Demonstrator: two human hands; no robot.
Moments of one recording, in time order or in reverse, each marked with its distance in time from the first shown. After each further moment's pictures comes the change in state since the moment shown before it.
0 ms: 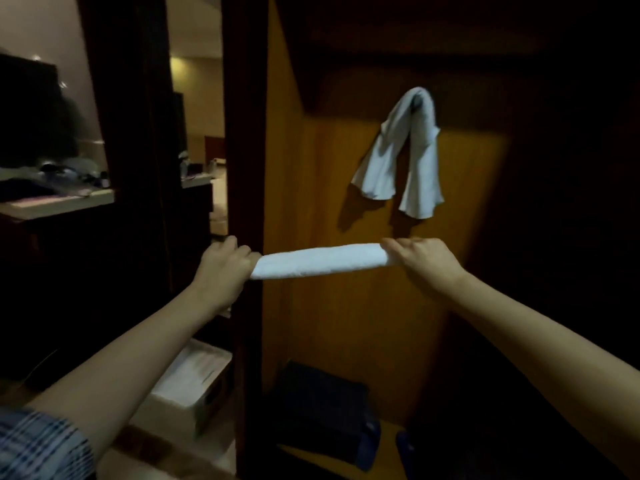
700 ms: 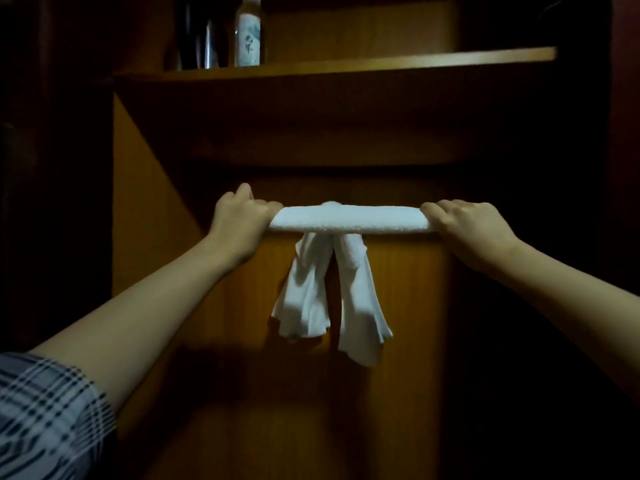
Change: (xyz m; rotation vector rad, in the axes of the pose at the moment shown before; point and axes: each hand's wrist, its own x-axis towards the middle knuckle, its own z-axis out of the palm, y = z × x) left_hand 0.444 0.021 -0.032 -0.113 0.621 -0.040; right_hand 0.129 0.344 0.002 -0.449 0.399 0.259
